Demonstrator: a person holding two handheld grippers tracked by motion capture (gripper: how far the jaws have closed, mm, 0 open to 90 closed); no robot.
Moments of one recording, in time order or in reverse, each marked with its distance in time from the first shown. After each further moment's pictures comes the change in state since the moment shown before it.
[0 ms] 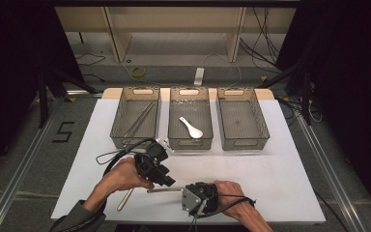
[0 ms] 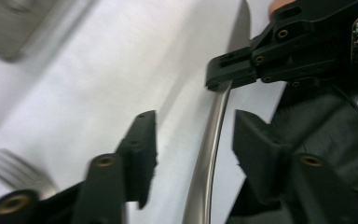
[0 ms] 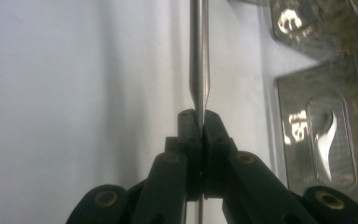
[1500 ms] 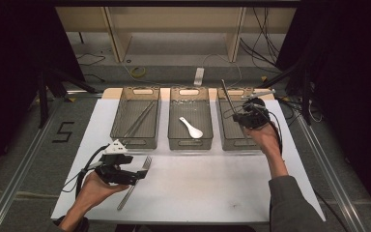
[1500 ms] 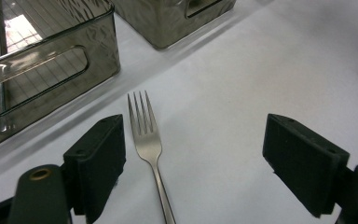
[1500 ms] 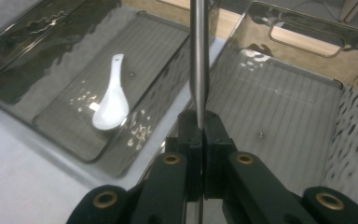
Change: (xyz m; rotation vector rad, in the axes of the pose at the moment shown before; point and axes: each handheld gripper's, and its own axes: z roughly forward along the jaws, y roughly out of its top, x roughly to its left) left arm 0.038 -0.097 -0.018 -0.371 0.230 -0.198; right arm -0.206 -0.136 -0.022 0.008 -0.081 1.168
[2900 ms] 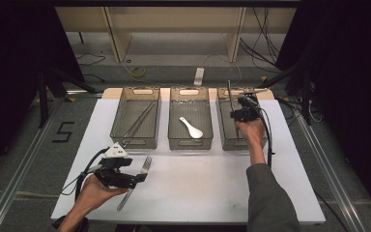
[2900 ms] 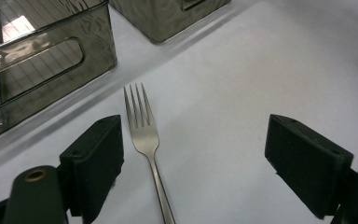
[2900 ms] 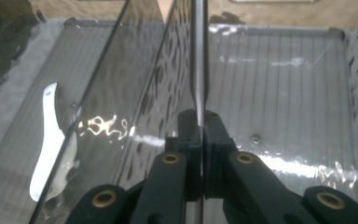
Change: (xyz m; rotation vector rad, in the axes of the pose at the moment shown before) left arm -0.003 -0.006 0.000 0.009 0.005 0.020; right arm -0.025 0.004 0.068 0.062 -0.084 0.306
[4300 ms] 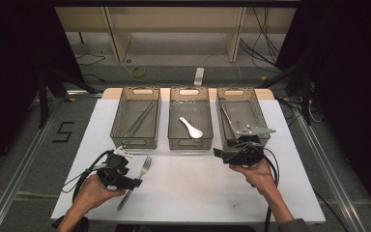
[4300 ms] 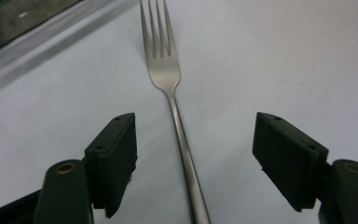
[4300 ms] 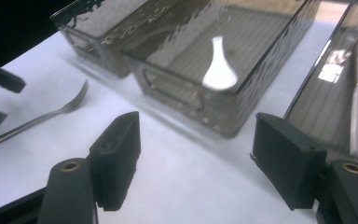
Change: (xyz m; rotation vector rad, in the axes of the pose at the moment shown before) left arm 0.008 -0.004 0.018 0.295 0.070 -0.060; right arm 0.054 -0.113 -0.093 -0.144 0.339 -0.289
